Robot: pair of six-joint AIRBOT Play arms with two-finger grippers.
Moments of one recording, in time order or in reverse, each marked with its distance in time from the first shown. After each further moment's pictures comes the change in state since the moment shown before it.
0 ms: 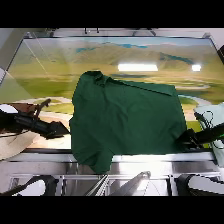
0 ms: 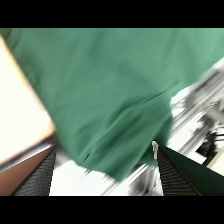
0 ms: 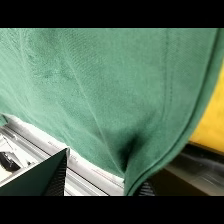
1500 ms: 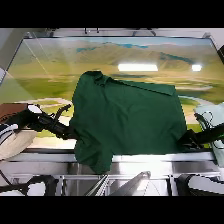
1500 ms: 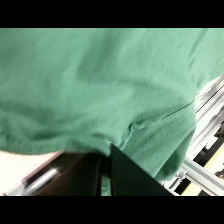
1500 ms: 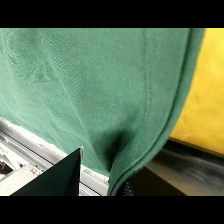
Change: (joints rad) left arm -0.217 -0.163 0.005 -0.081 0.116 0.026; right arm 0.000 0.000 0.001 -0.039 -0.024 0.019
